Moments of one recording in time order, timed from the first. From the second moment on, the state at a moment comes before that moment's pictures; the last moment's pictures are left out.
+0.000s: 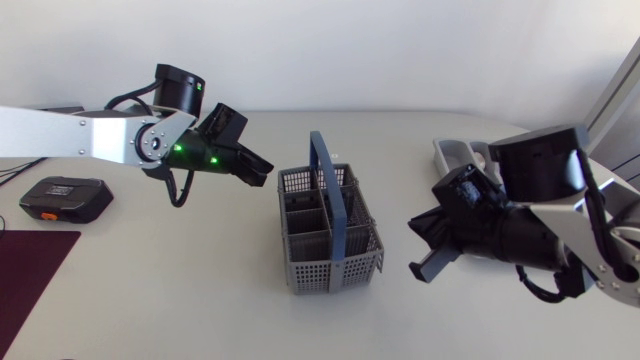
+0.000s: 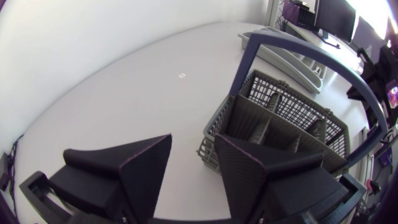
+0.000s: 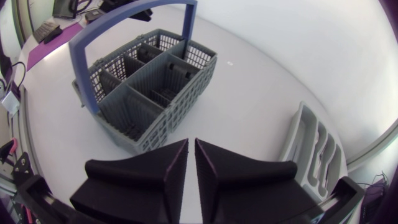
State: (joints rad) left arm -0.29 1.76 1.11 -0.09 0.33 0.32; right arm 0.49 1.07 0.61 -0.29 -0.01 -0.26
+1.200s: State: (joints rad) left arm -0.25 1.93 1.28 -0.29 0.65 0.48; right arm 0.55 1.33 0.54 -0.05 -0.05 -0.34
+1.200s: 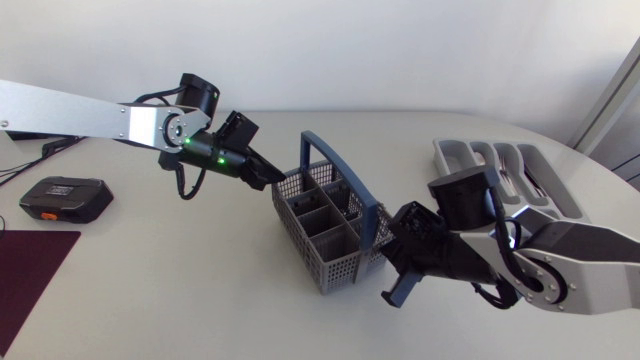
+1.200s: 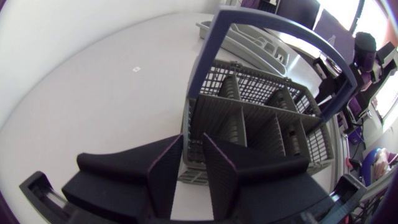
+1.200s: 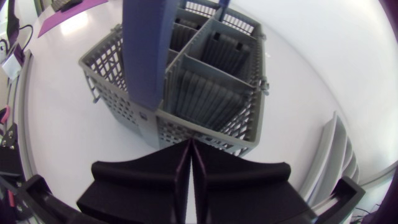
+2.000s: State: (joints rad) left arm -0.13 1.57 0.98 -0.36 0.69 0.55; right arm 0.35 1.39 0.69 0.08 -0.07 -0.37
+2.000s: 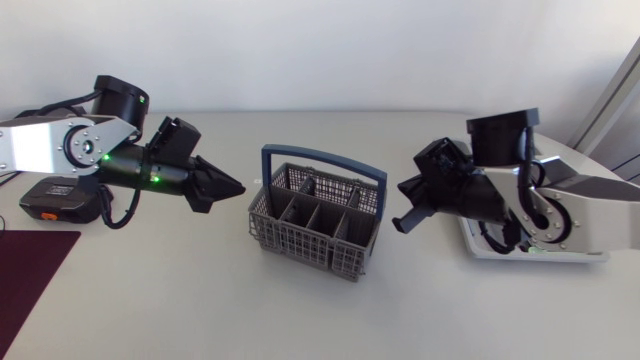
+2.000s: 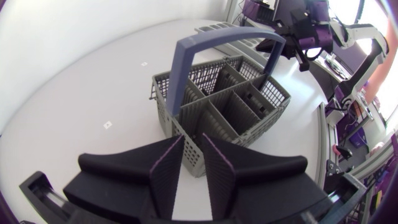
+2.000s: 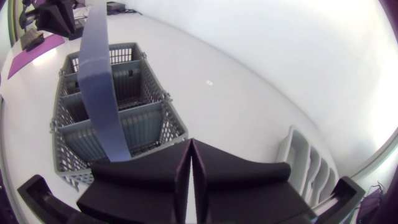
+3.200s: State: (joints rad) left arm -0.15 1.72 0.97 -0.32 0.64 0.56; right arm 0.50 1.52 0.69 0.04 0.01 -0.37
